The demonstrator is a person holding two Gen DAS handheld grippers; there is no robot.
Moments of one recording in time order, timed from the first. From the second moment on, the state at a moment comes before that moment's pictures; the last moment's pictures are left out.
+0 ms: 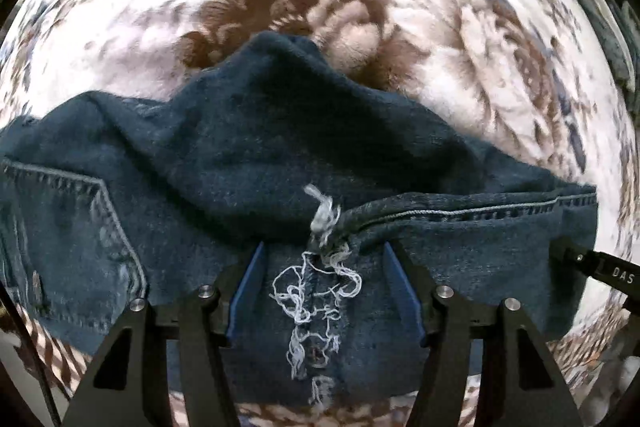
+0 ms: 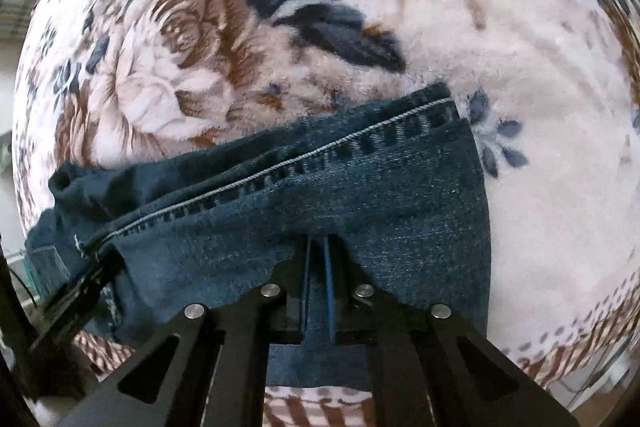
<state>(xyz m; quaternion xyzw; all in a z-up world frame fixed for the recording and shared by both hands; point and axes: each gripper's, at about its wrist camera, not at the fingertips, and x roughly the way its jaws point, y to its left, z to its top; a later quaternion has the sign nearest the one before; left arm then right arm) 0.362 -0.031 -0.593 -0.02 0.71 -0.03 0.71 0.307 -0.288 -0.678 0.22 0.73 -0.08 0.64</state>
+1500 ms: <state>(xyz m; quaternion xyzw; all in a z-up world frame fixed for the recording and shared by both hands) 0.246 0.256 -0.599 -0.51 0.39 0.19 0.74 0.343 -0.072 -0.678 0.15 0.73 -0.02 0.66</state>
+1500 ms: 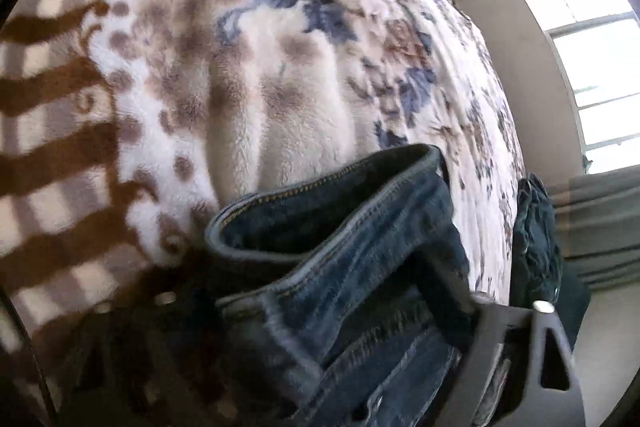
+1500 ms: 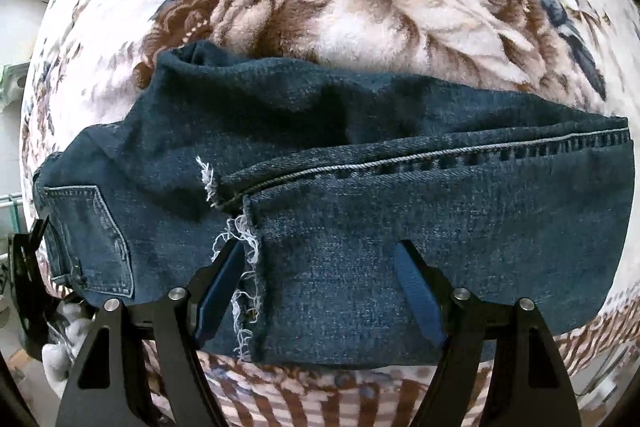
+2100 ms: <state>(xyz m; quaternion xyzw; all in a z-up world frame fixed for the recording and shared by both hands) 0.267 0.112 -0.435 -0.33 0.40 0.03 0.85 0.321 -0.179 -0.646 0.23 0.70 -0.05 0.68</state>
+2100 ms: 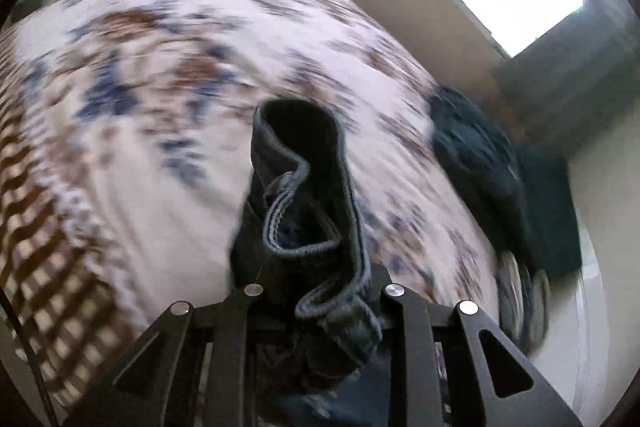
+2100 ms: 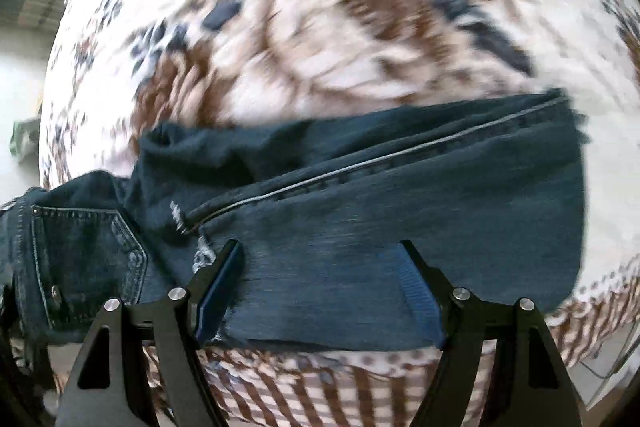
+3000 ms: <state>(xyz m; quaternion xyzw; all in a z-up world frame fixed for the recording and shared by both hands) 0.283 -0.152 -0.493 -0.07 0.66 -0.14 0.74 0.225 -0.389 -0.620 0.31 0.68 -0.05 0.66</state>
